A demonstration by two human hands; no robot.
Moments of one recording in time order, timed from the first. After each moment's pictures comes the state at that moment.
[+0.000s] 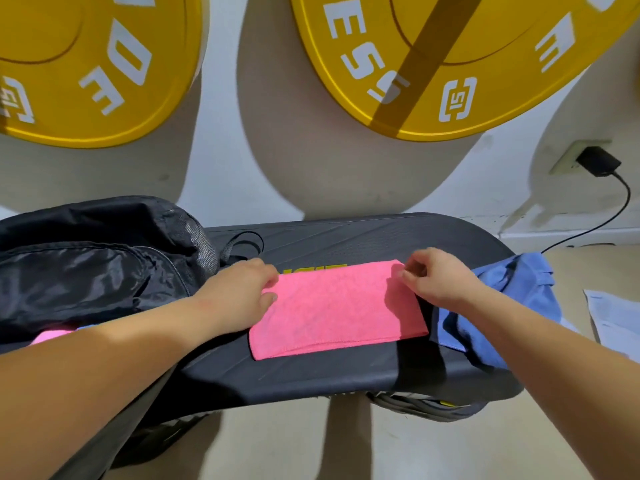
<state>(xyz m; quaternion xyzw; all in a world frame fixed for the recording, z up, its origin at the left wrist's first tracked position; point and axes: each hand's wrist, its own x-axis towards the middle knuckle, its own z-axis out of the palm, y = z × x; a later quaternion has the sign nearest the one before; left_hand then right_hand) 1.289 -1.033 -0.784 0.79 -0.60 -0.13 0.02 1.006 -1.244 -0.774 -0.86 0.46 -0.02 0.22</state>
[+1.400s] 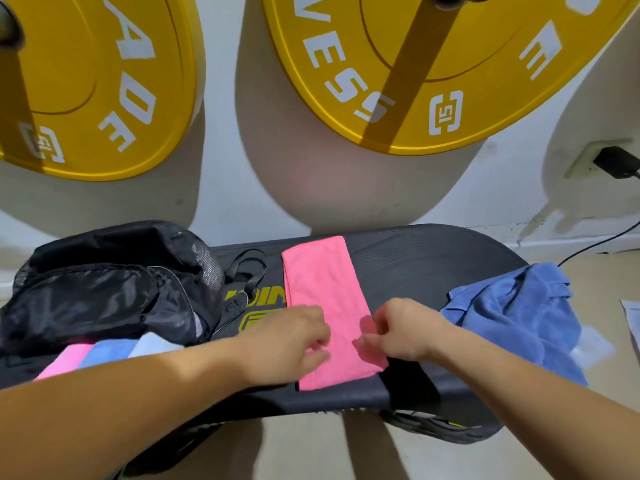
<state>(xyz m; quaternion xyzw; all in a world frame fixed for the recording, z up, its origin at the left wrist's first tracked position) 1.211 -1.038 -0.774 0.66 -0.73 -0.14 0.03 1.019 -1.187 -0.766 -0.89 0.36 0.13 0.24</state>
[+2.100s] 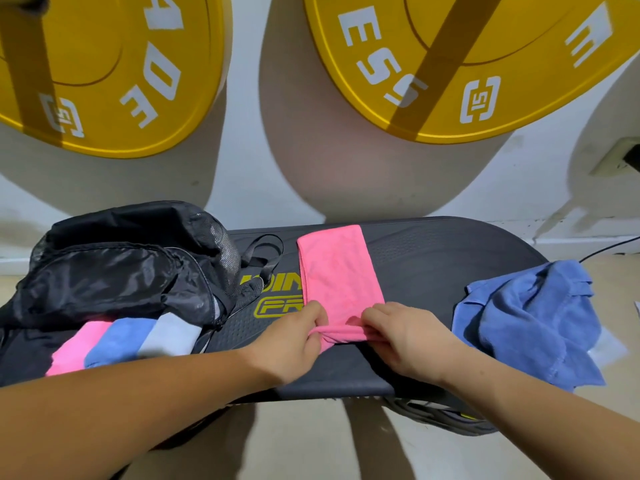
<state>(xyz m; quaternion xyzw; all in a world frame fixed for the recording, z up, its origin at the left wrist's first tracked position) 1.210 -1.008 -0.809 0.76 -0.57 -0.25 0.19 1.016 -1.160 -0.807 -0.98 0.15 -0.03 0.13</state>
